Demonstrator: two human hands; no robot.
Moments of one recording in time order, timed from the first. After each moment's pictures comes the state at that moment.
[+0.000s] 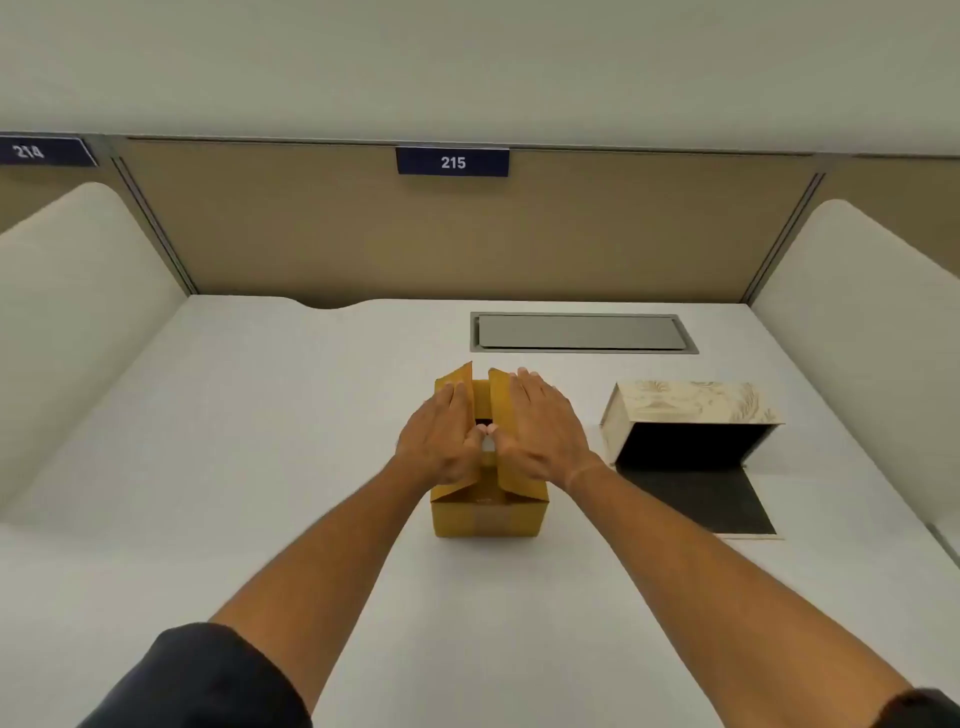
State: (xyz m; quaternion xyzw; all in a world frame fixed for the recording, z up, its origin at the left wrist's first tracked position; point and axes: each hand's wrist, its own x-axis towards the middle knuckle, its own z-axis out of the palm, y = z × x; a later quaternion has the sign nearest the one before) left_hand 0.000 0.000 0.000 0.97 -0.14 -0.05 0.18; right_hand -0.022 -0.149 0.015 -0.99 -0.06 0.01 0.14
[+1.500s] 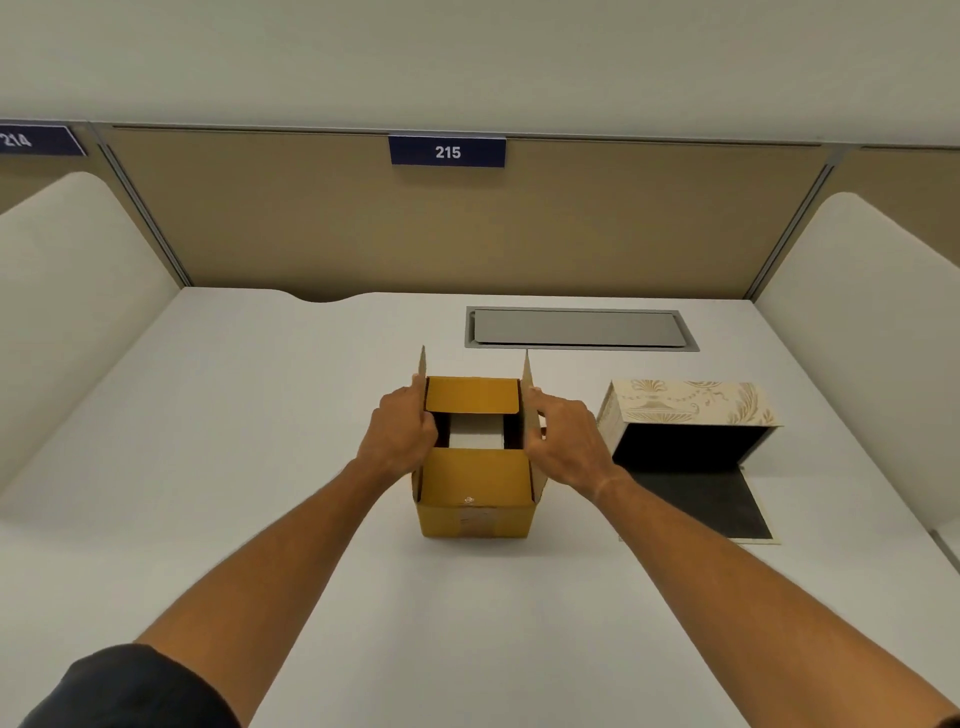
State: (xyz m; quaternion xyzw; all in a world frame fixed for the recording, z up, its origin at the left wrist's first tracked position) left_hand 0.017 0.021 -0.009 0.95 -0.06 0.01 0.29; right_hand -0.018 -0.190 -0.004 -0.96 -0.05 -0.07 0.28
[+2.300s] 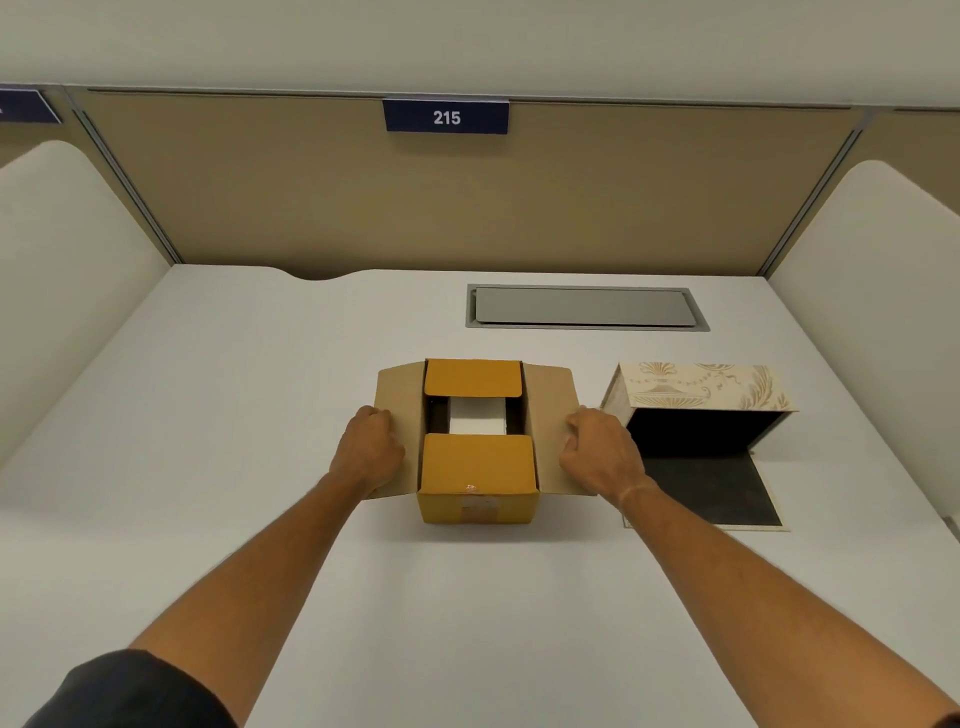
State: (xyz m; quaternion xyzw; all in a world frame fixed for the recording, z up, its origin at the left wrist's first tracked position) left_hand 0.015 0.054 -0.053 0.97 0.02 -0.08 0.23; right_hand -0.025 -0.225 -0.040 -0.97 0.07 0.03 0.21
